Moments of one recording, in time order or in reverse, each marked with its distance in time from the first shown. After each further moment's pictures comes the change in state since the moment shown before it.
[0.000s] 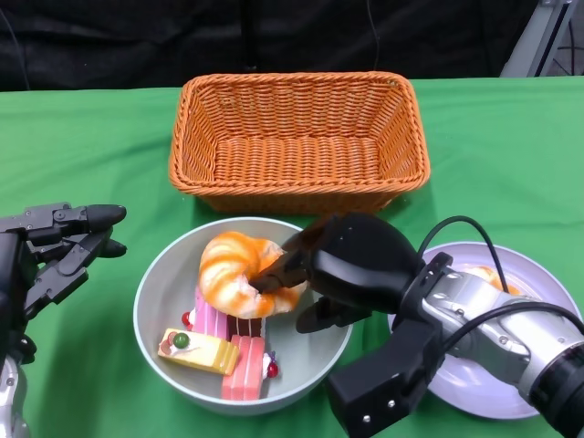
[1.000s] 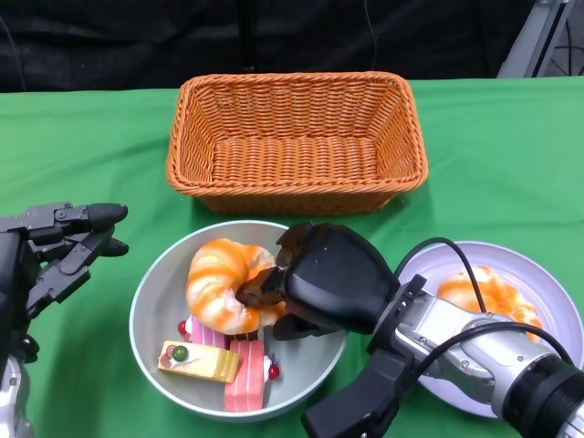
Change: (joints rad) left arm 0.000 -0.007 0.000 -0.008 -0.006 -0.007 0.000; right arm -0.020 0.065 0.134 0.078 -0.162 0.100 -0.288
